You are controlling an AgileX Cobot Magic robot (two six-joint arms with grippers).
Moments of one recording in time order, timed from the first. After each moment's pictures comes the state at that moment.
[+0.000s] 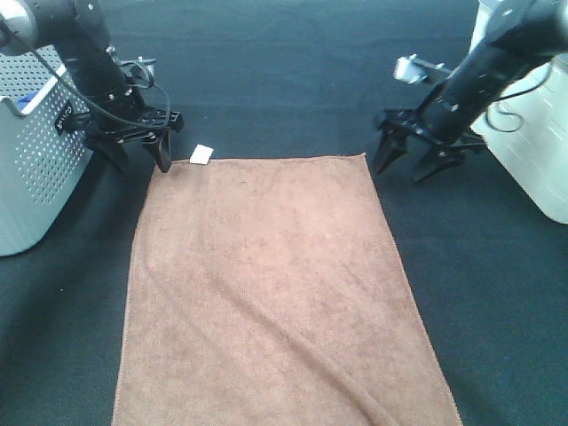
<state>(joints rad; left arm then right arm) -0.15 2.56 -2.26 -0.17 1.21 0.04 0.12 2.30 -1.73 0.41 0.88 -0.30</state>
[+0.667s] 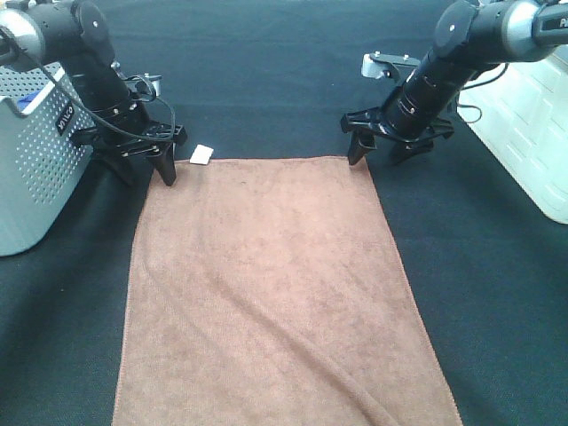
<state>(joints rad) -0.15 2.61 -2.27 -0.20 1.22 0.07 0.20 2.37 -1.82 0.27 0.70 -0.18</state>
